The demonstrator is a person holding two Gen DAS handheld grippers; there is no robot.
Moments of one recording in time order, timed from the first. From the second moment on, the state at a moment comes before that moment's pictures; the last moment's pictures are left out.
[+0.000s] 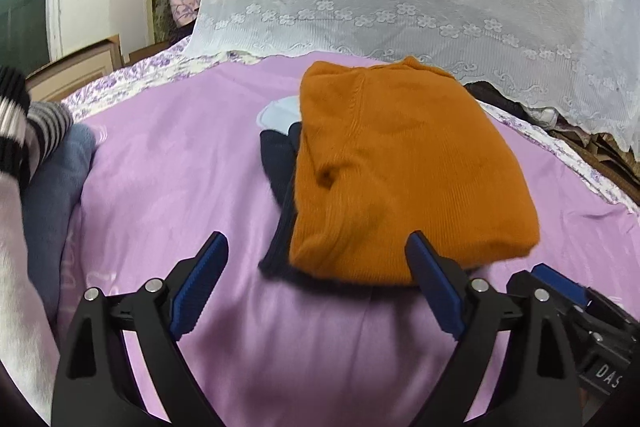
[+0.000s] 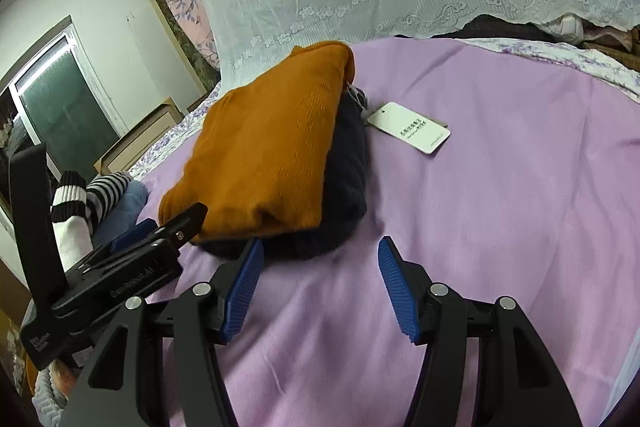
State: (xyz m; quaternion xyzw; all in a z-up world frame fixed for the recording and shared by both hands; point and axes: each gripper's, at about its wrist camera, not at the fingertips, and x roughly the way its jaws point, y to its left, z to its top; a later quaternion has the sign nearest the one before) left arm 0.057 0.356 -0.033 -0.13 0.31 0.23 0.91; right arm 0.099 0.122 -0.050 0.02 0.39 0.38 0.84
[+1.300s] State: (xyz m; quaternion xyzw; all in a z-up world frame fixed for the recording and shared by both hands) left arm 0.046 0.364 -0.015 -0.18 0.28 0.23 0.91; right arm 0.113 0.125 -0.020 0.07 0.35 0.38 0.85
